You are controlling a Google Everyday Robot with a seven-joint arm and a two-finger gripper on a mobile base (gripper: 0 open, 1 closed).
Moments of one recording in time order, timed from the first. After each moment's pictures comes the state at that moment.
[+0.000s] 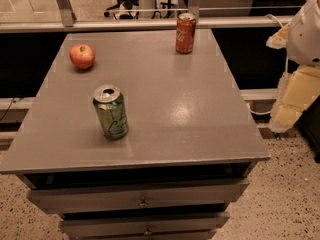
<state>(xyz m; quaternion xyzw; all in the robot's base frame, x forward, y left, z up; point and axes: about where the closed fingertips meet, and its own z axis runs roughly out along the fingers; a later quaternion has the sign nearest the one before) 0.438 -0.216 0.980 -0.60 0.78 -0.04 0.16</state>
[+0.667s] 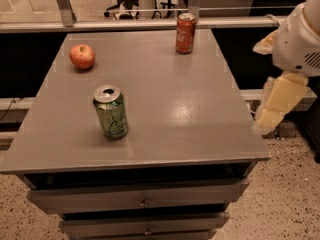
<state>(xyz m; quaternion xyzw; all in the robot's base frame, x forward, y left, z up) 0.445 -0.198 0.966 -0.60 0.78 -0.01 0.19</state>
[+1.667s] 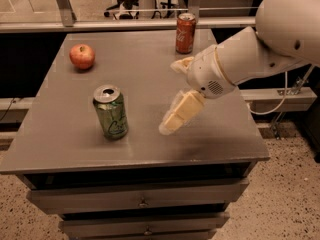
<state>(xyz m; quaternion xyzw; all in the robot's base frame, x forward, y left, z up) 0.498 -0.034 0.903 -0.60 0.69 0.21 0.34</state>
